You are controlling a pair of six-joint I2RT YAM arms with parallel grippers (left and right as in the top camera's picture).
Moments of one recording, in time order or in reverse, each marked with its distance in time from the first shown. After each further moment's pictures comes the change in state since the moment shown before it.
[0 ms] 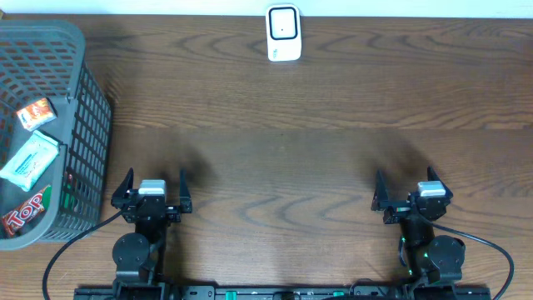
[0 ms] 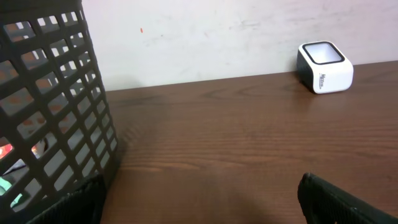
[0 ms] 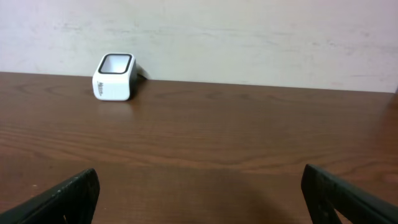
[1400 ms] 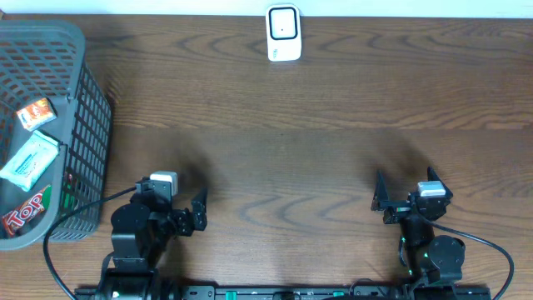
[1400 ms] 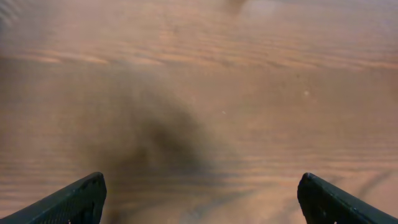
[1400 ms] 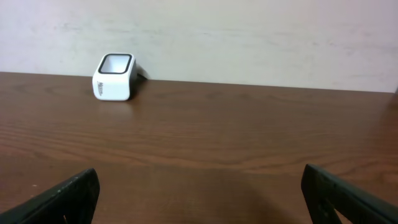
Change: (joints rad) left arm 0.000 0.337 0.276 -0.425 0.281 -0.207; right arm 0.000 0.000 0.000 0.000 0.000 0.000
